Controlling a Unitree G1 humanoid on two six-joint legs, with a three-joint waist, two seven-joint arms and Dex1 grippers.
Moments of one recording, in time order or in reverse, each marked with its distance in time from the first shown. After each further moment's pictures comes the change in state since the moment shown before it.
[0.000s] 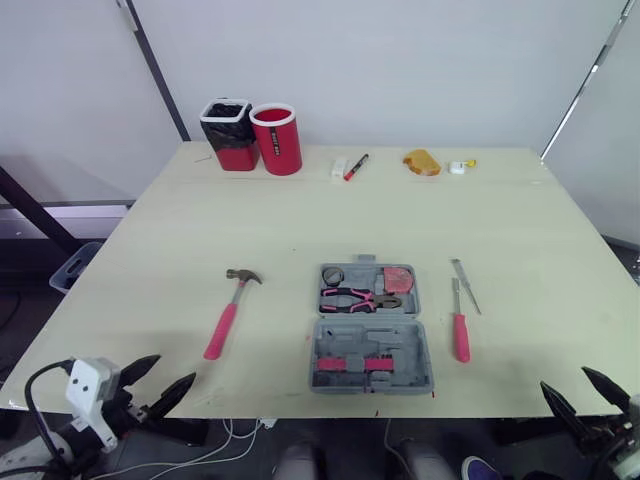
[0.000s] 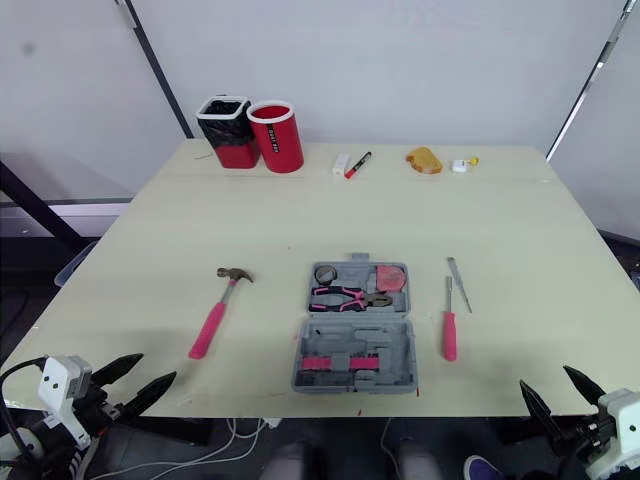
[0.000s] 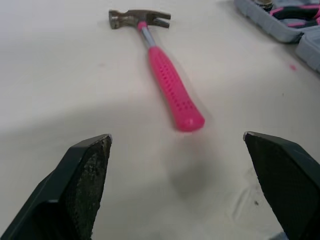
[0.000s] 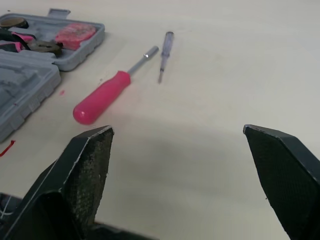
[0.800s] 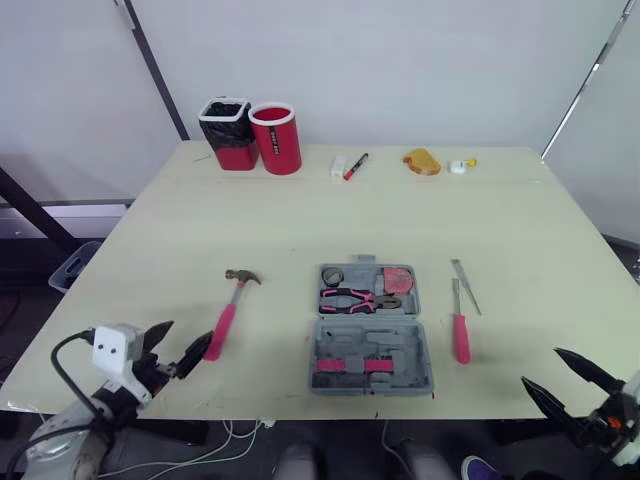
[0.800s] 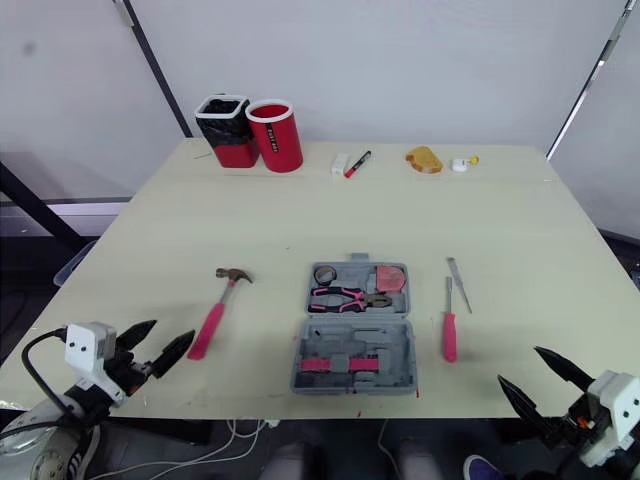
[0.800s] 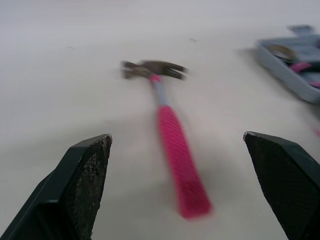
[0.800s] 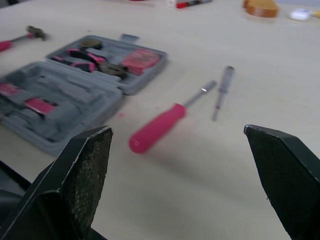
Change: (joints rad) left arm -0.140 -0.096 -0.066 -0.199 0.010 0.190 0.339; right arm -0.089 -0.137 0.077 -0.068 0.091 0.023 0.192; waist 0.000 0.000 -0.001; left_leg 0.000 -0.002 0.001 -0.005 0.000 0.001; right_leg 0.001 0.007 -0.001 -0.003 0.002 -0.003
